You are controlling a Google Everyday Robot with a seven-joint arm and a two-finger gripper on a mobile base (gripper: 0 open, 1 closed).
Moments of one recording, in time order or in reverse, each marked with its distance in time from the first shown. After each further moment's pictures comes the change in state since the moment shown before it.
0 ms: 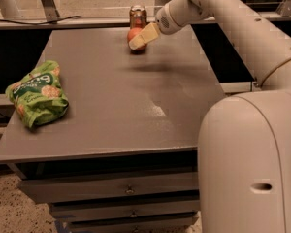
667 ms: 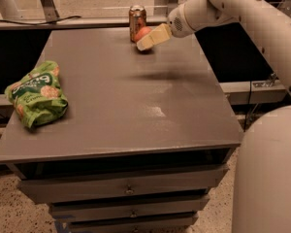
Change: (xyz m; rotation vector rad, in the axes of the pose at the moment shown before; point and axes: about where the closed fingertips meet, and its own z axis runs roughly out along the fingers) arm 0.013 0.021 -0.038 -0.051 -0.074 0.020
